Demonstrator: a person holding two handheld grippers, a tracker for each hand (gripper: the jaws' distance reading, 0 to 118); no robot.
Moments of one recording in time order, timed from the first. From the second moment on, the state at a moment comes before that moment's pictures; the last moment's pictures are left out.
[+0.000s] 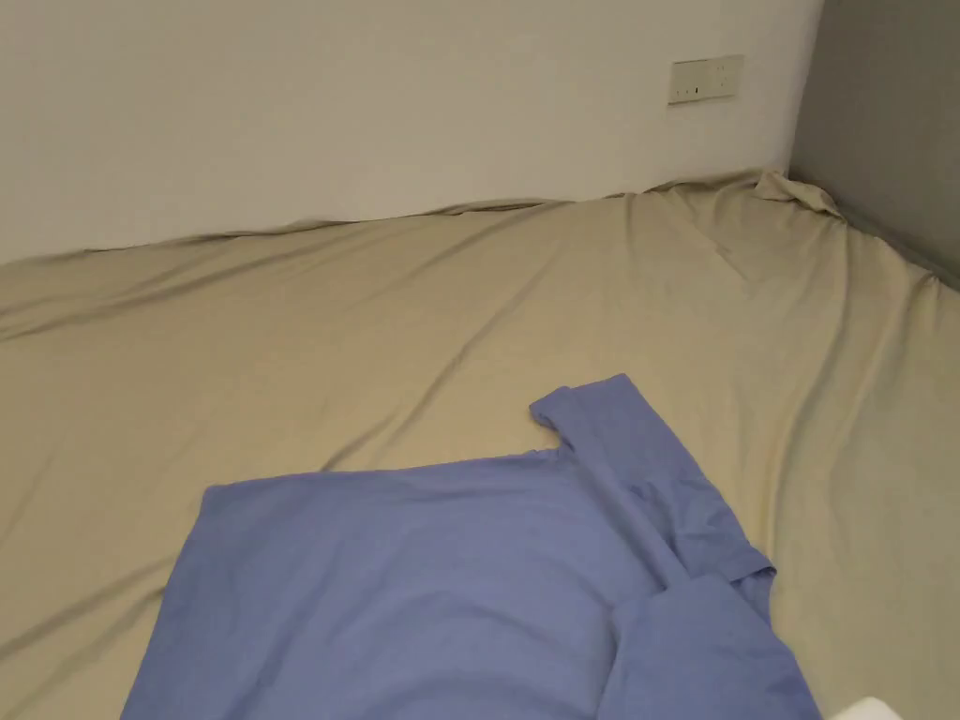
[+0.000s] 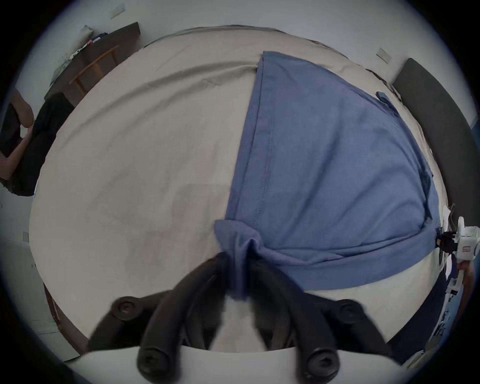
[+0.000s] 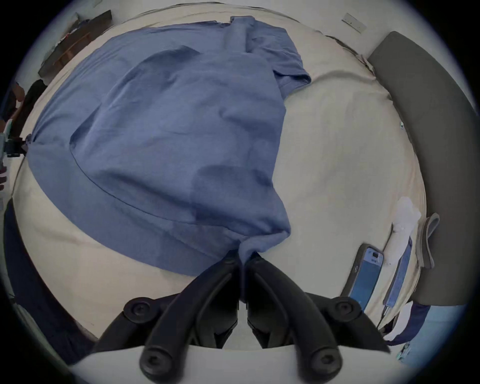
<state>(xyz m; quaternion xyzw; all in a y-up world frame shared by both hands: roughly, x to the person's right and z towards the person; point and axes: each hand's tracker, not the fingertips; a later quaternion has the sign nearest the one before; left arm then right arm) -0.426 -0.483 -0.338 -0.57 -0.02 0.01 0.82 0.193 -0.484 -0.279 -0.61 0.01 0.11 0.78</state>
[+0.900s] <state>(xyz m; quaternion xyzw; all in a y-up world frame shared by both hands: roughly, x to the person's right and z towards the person) -0.416 -0.467 -0.321 -0.52 0.08 0.01 0.85 0.114 -0.322 -0.204 -0.31 0.09 -0.12 0.94</state>
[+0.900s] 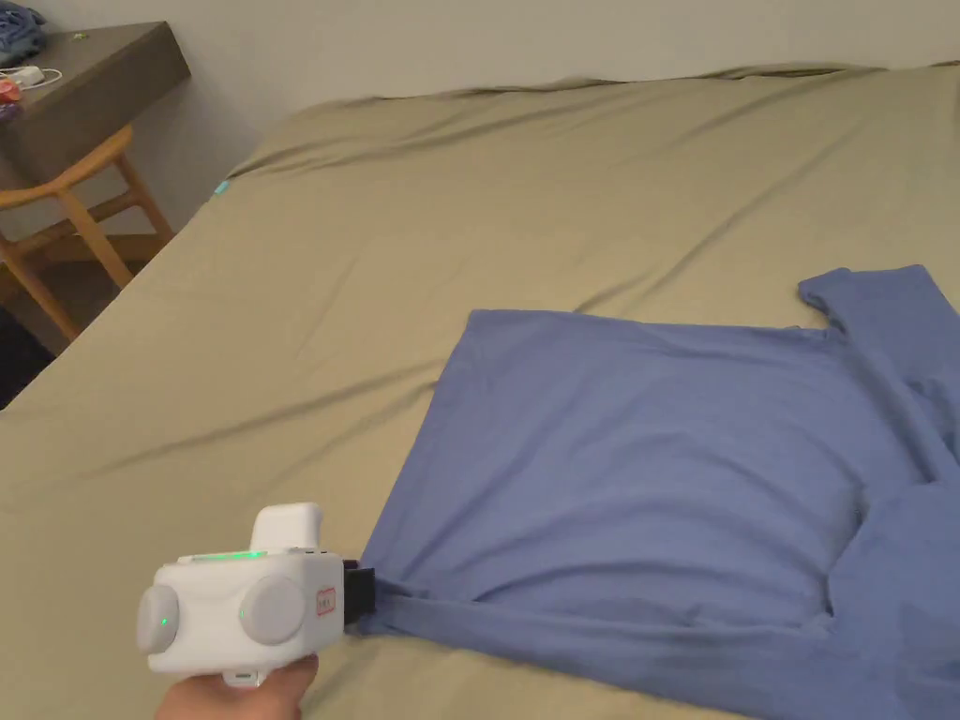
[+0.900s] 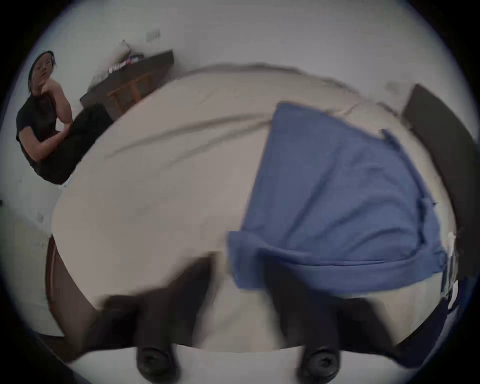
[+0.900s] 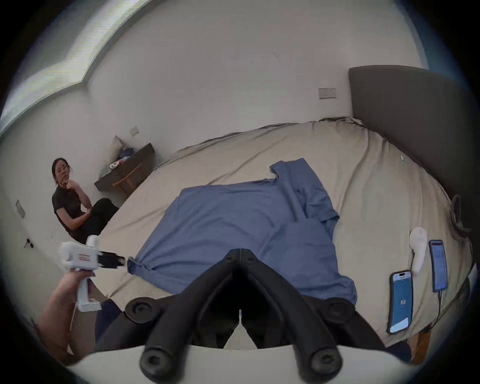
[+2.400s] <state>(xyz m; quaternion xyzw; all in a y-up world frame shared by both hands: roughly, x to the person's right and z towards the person) -0.423 -0.392 -0.345 -0.45 -0.02 0.27 0.85 0.264 -0.401 -0.270 -0.39 0.01 -0.42 0.82</state>
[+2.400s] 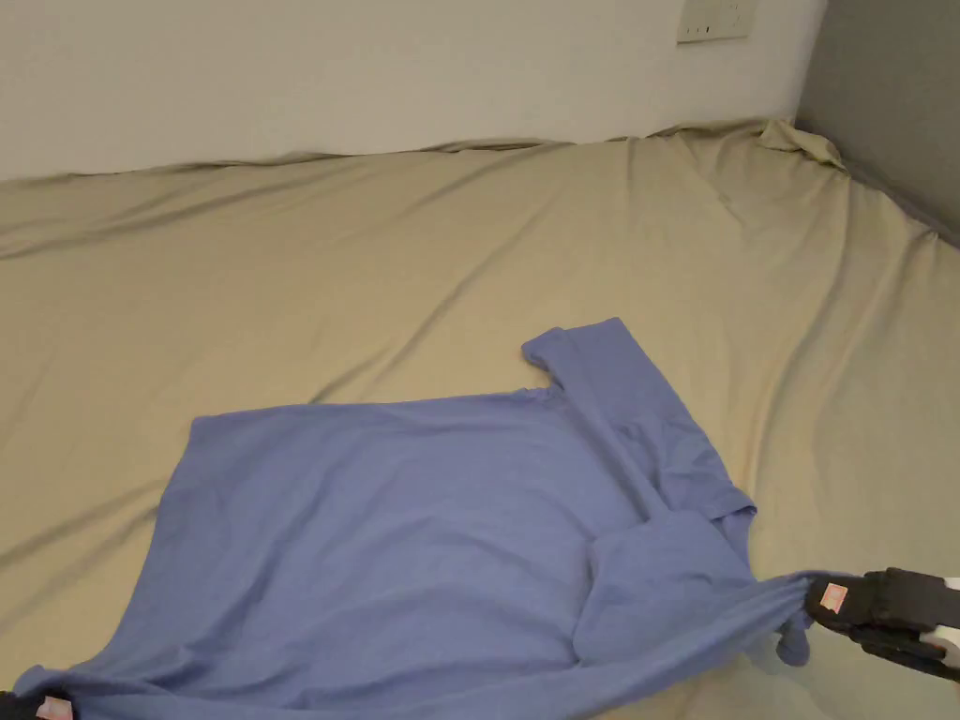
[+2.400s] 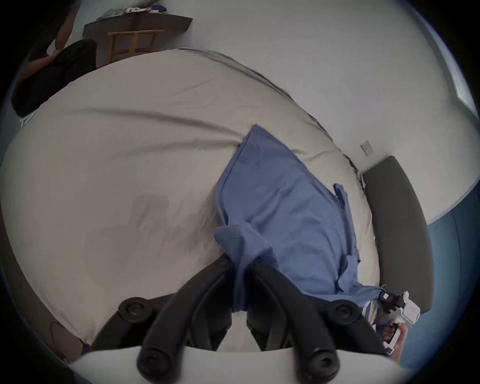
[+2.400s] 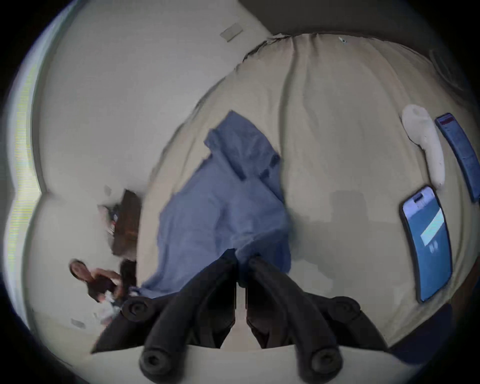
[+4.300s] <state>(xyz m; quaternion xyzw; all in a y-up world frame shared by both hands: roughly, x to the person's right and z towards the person) -0.352 -0.516 -0.491 -0.53 0.05 -0.12 0.84 0.122 -0.366 -0.255 -0.35 0.07 -0.11 0.93</state>
